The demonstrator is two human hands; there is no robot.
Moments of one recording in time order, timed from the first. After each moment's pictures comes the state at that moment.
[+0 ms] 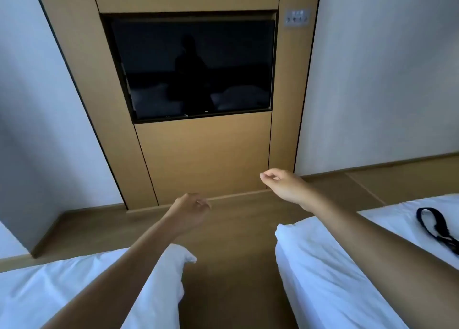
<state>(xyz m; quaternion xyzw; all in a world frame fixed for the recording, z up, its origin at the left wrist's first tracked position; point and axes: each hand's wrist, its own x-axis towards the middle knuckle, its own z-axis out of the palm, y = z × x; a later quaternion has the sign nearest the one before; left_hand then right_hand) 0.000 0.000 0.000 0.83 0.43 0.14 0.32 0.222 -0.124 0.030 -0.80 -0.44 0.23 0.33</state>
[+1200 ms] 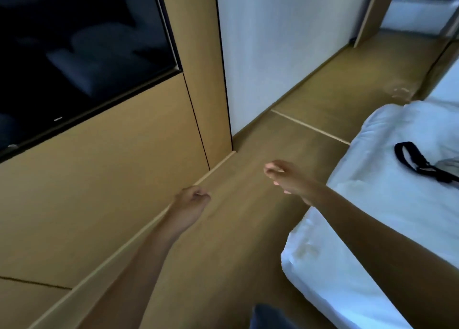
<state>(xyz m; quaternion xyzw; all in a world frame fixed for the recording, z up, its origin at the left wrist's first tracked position) 0.436 0.457 -0.098 0.83 0.27 -0.01 0.50 0.563 0.243 -0.097 -0.85 -0.08 0.22 0.48</state>
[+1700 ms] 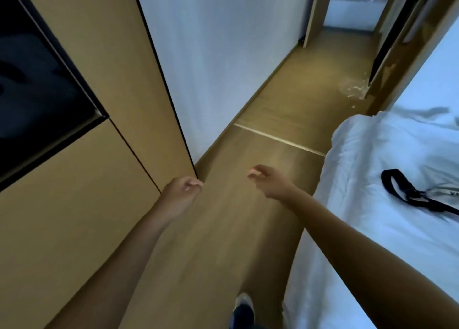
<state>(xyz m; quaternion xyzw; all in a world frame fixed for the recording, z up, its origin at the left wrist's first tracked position) 0.816 0.510 -0.110 0.87 0.14 -0.08 0.47 0.878 0.289 -0.131 -0.83 0.03 0.20 0.52</state>
